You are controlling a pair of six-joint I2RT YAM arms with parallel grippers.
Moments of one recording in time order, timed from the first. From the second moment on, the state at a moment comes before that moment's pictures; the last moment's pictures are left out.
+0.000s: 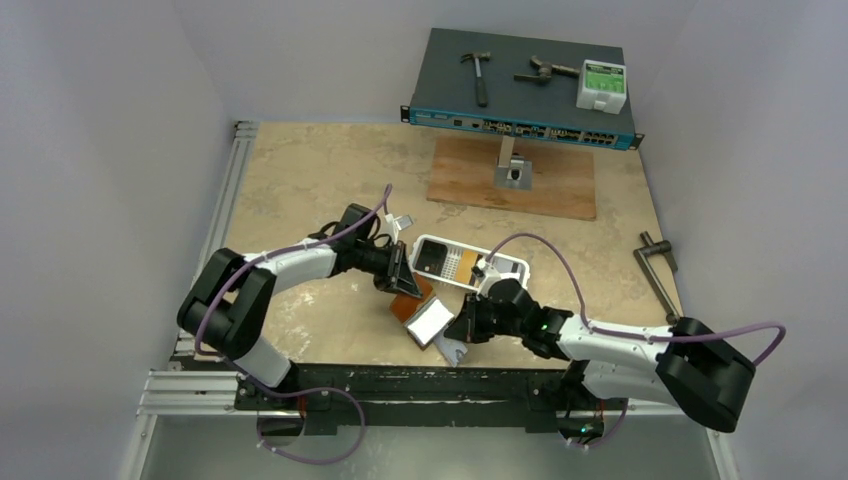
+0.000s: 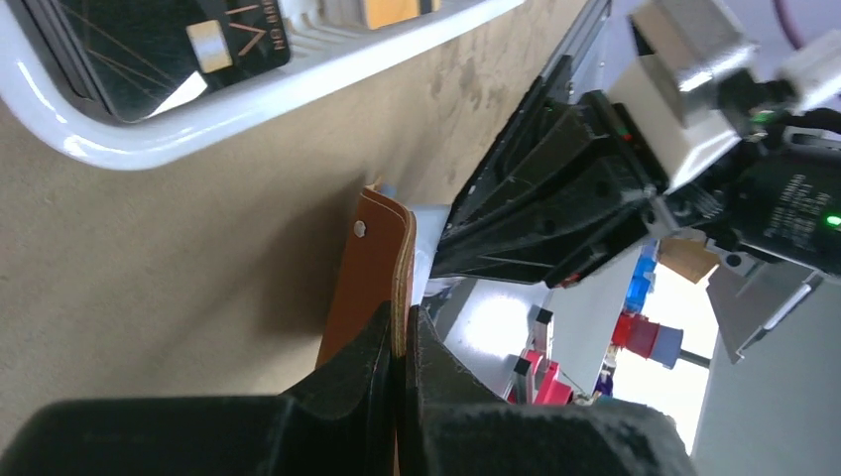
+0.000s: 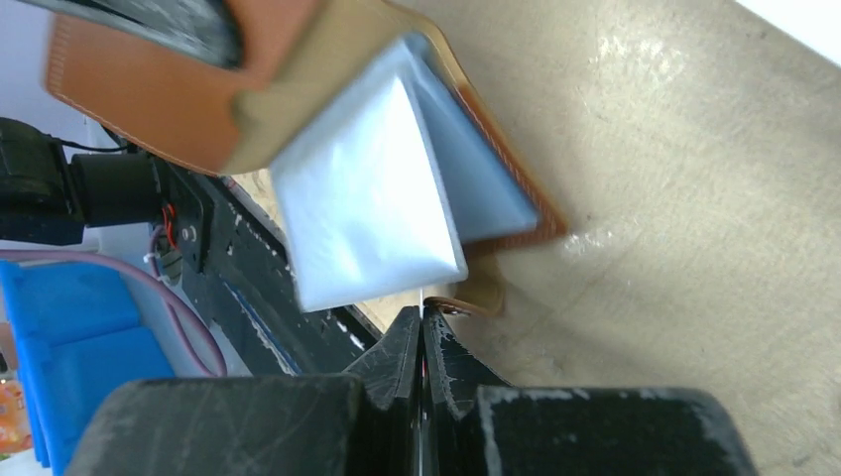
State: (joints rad) left arm -0.50 1.56 0.79 -0.14 0.90 -0.60; right arm 0.92 1.09 0.27 0.18 -0.17 0.87
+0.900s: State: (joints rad) left arm -0.52 1.66 0.81 -0.23 0.77 -0.41; right arm 0.92 1.17 0.29 0.35 -0.18 0.92
